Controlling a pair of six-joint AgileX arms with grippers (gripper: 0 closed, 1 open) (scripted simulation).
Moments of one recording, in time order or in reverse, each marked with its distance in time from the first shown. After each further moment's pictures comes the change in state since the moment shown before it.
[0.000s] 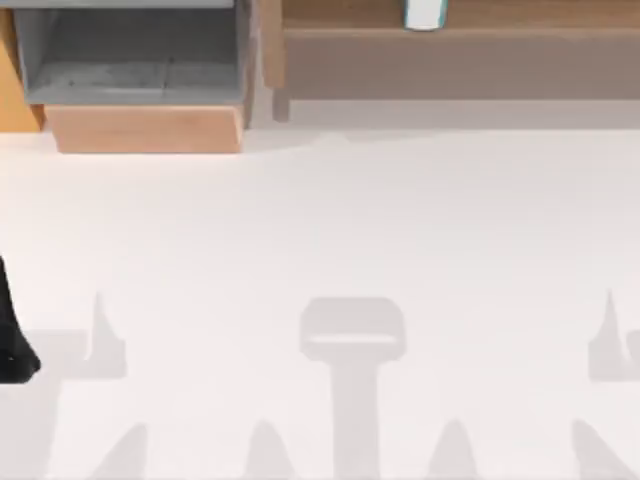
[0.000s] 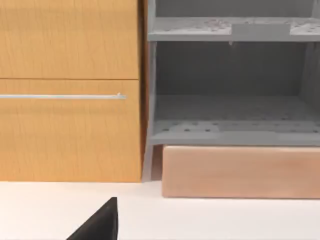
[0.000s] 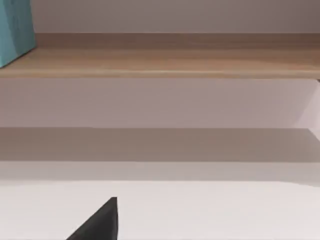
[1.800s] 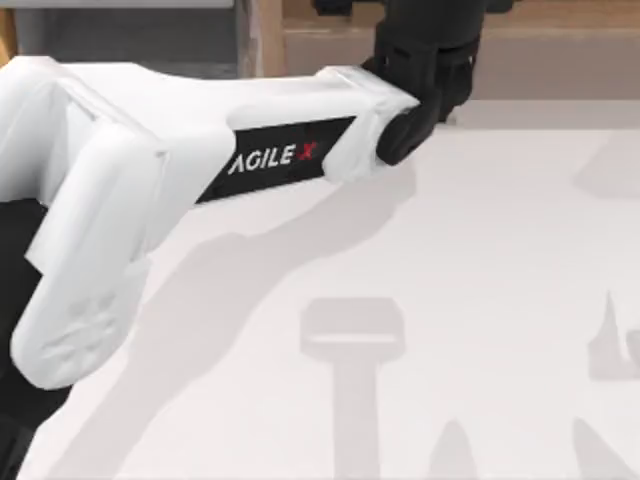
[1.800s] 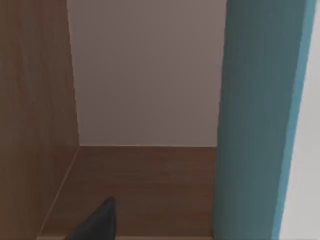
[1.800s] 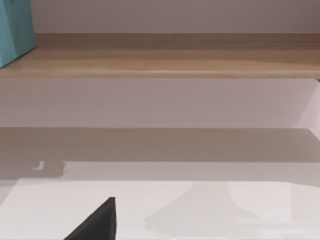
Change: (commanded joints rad) left arm -0.778 2.296 1.772 0.550 -0.733 0.015; right arm 0.000 0.000 0.000 0.000 0.000 0.000
